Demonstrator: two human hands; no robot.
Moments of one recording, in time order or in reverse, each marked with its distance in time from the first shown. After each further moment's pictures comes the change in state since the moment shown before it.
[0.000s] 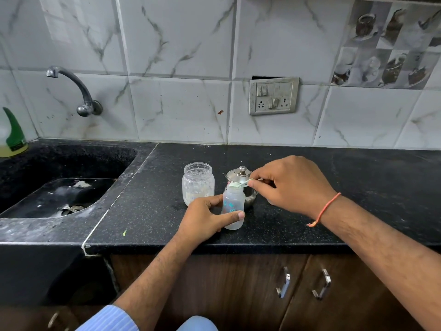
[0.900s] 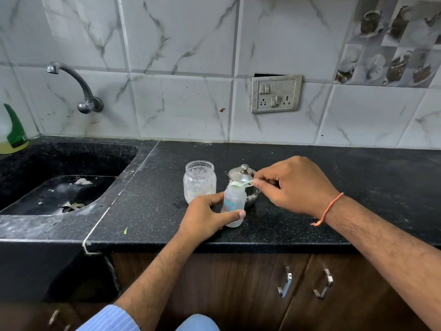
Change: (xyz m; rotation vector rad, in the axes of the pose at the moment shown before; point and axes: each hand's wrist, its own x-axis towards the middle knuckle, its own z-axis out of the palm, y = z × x) left_hand 0.002 -0.004 0.000 0.010 0.027 0.021; right_hand -0.002 0.006 0.008 0.095 0.016 -0.011
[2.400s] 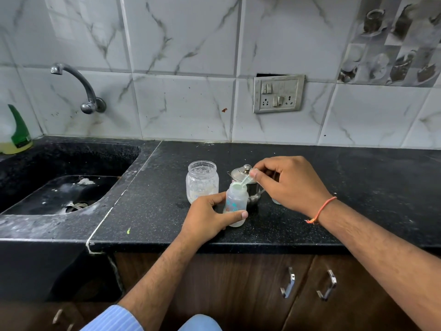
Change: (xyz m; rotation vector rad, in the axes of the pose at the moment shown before) left_hand 0.001 -0.003 -0.001 0.009 0.012 -0.020; right_hand 0.006 -0.001 0.019 0.247 0.083 0.169
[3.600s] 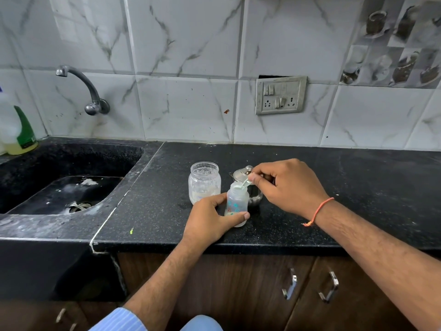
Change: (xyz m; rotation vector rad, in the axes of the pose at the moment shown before) left_hand -0.005 0.002 0.002 0.192 0.111 0.060; right_hand 0.002 -0.001 0.007 -0.149 0.002 -0.037
